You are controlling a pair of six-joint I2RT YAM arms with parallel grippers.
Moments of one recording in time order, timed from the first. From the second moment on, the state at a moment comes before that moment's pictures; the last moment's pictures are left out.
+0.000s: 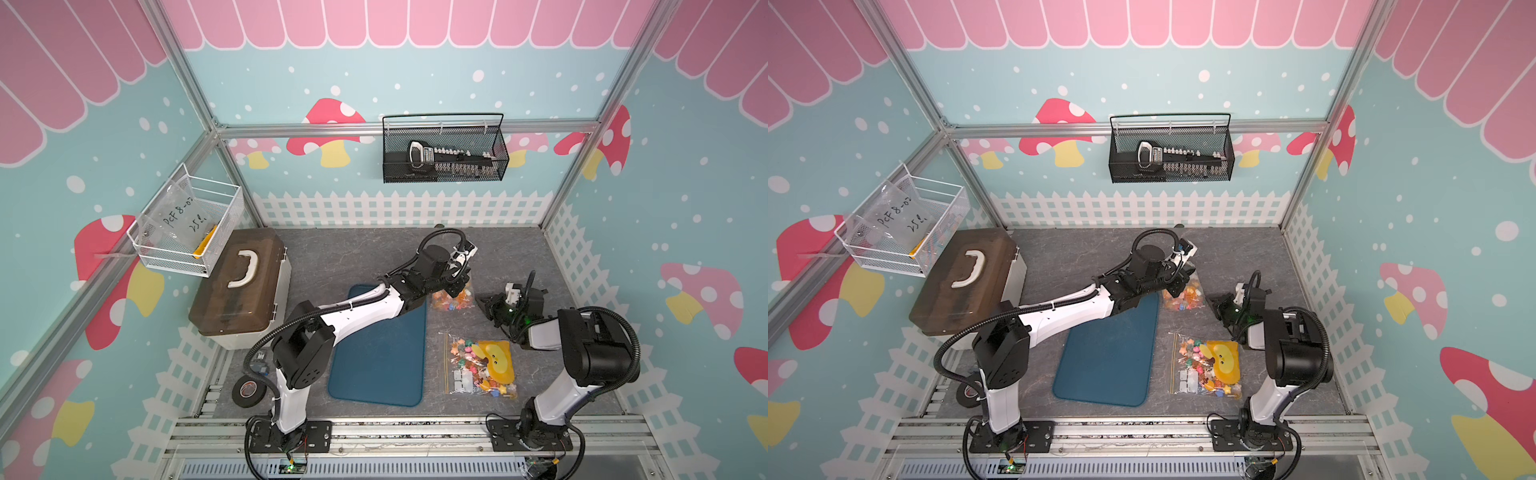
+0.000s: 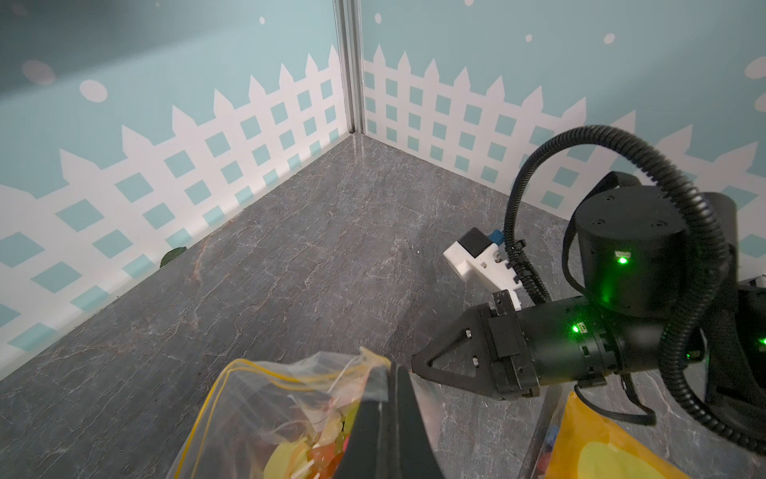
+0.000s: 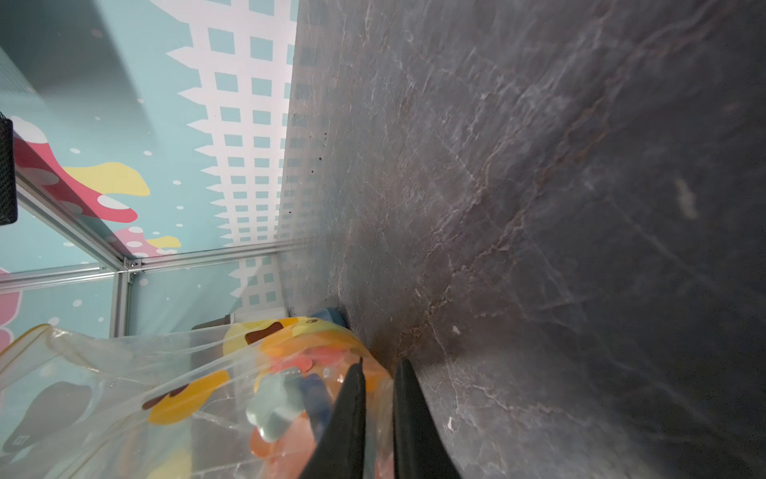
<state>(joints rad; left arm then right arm) -0.86 1.94 1.55 0.03 0.09 0.03 -0.07 1.70 0.47 0.70 -0.64 1.10</state>
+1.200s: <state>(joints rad) -0.86 1.87 1.42 0.13 0.08 0.00 -0.07 1.21 0.59 0.13 -0.54 0.86</state>
